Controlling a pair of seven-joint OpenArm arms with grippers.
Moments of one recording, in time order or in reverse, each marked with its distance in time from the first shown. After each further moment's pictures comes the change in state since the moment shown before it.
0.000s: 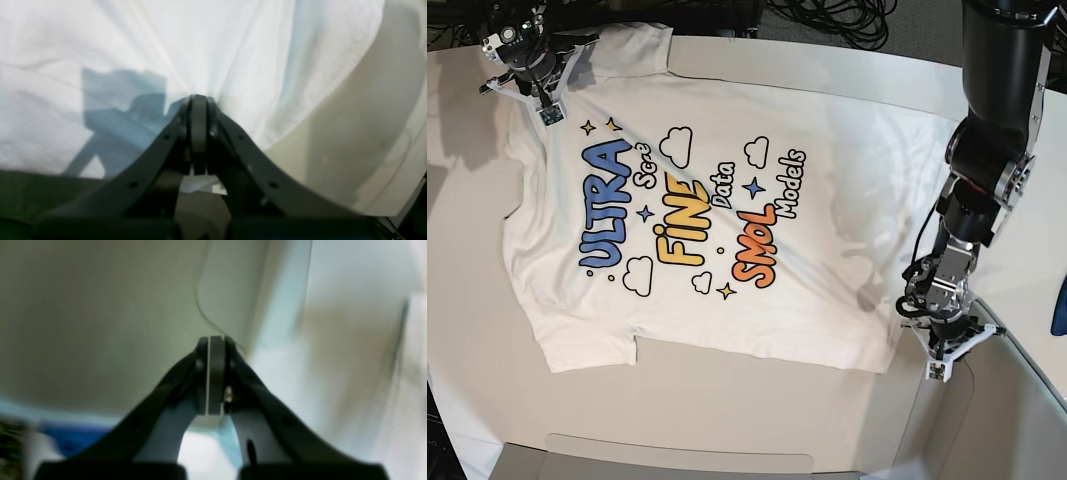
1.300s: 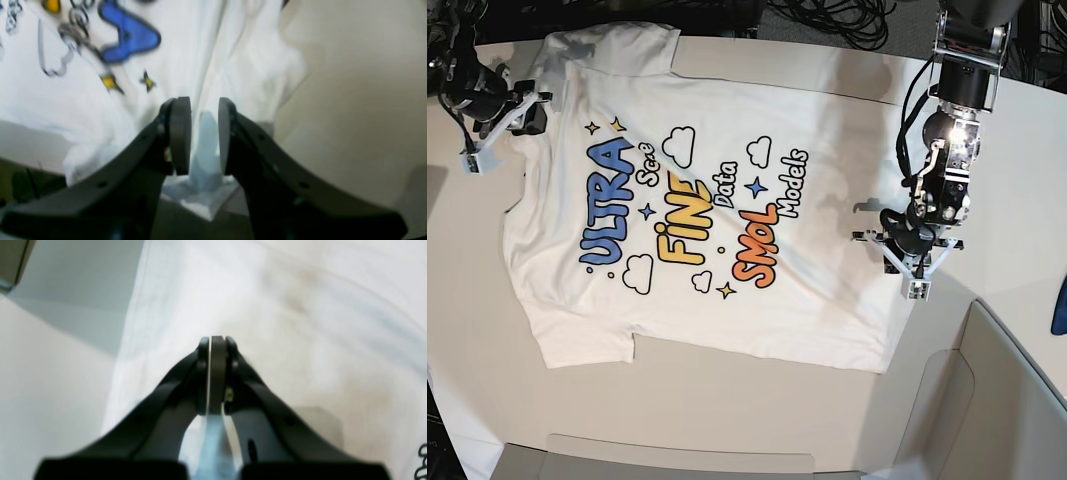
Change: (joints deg) left arm 35.8 -2.3 -34.0 53.7 0.7 -23.8 30.4; right arm 7.9 -0.2 27.0 1.0 41.7 1.4 -7.3
